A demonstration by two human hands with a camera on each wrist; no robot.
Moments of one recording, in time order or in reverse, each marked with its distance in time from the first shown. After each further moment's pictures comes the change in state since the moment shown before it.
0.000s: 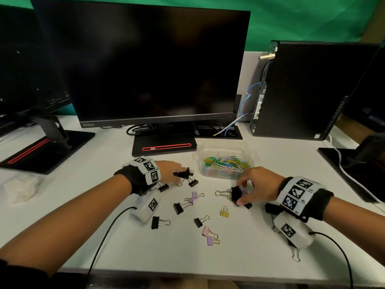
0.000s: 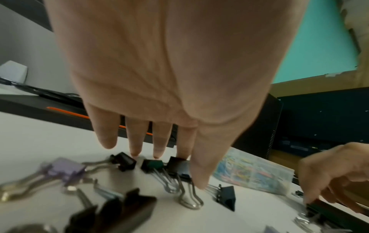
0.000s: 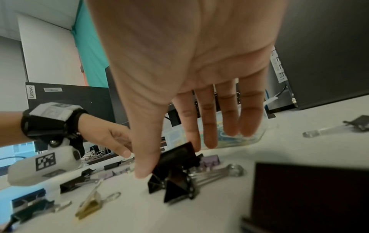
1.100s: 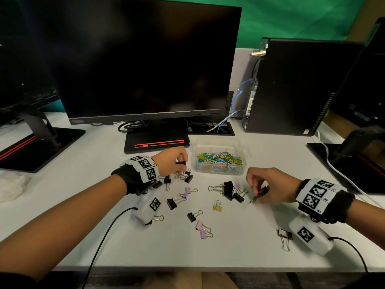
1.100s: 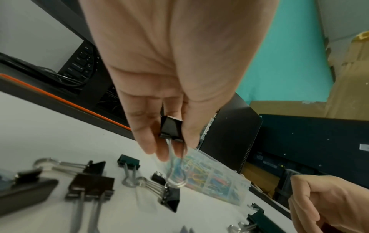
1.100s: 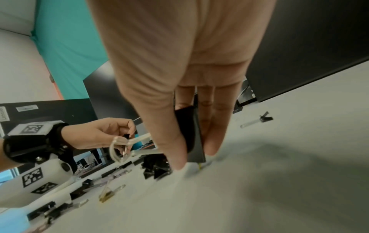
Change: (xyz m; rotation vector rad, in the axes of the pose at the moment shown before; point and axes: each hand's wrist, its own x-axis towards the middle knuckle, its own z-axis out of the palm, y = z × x) left_hand 0.003 0.016 -0.002 -0.426 0.327 0.216; right_hand -0.044 0.031 0.003 0.343 0.049 -0.070
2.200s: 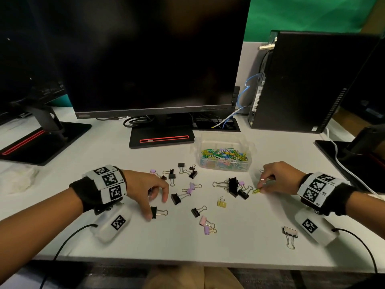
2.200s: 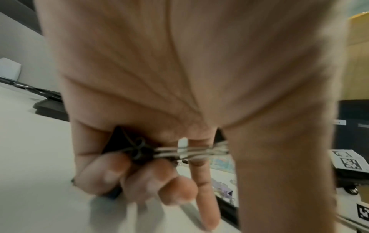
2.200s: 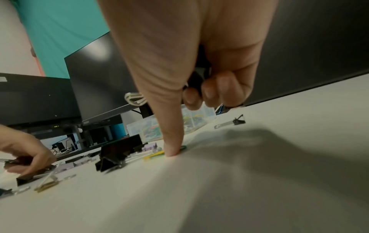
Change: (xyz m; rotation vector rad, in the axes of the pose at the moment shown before) left_hand -0.069 -0.035 -0.013 0.171 -0.599 -0.103; right_hand 0.017 0.017 -0.004 -0.270 0.015 0.114
